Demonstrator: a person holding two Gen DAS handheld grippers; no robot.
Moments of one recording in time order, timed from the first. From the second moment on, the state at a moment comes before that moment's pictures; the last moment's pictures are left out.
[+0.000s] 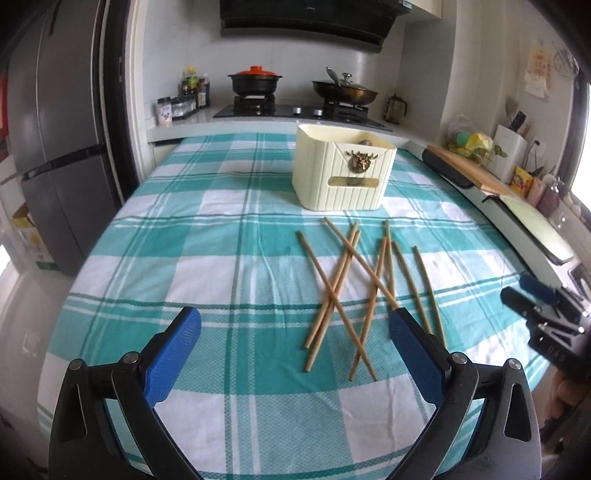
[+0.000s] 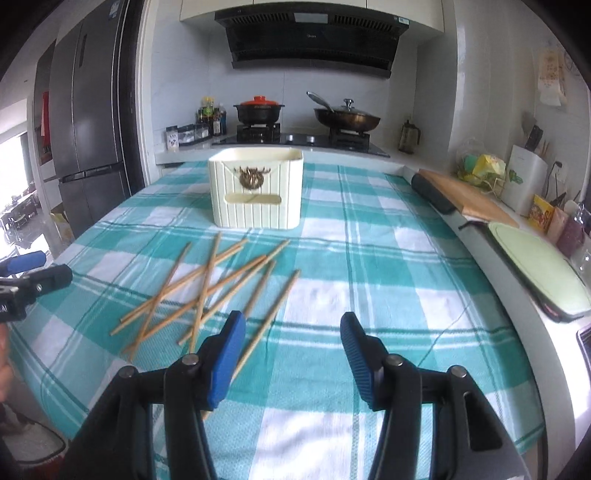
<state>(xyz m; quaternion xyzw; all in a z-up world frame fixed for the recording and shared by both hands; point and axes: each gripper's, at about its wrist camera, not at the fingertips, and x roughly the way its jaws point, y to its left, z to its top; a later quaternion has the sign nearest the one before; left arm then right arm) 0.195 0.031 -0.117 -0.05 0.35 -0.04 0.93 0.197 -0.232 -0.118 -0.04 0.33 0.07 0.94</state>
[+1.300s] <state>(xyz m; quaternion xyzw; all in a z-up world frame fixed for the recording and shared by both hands) 0.216 0.045 -0.157 -0.04 0.41 0.02 0.91 0.275 -0.231 -0.169 0.06 0.42 0.10 0.90</state>
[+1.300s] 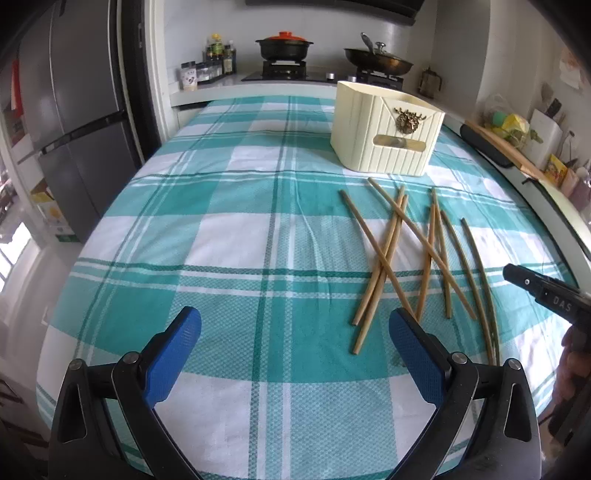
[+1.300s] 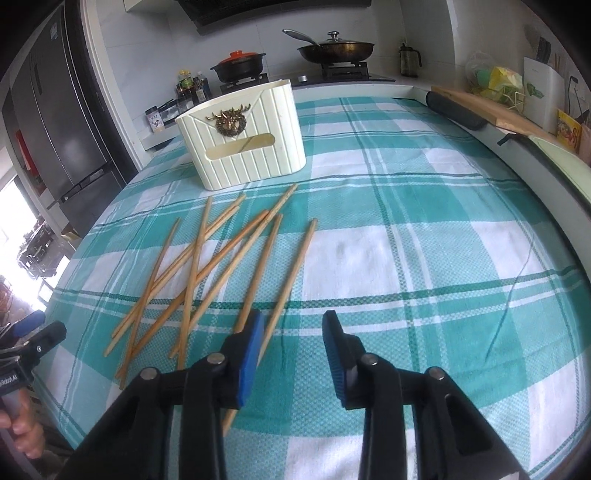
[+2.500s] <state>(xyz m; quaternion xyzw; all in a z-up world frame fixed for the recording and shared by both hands) 0.344 0.023 -0.206 0.04 0.49 0.06 0.87 0.283 -0.245 -0.191 -0.03 0.45 0.06 0.89</state>
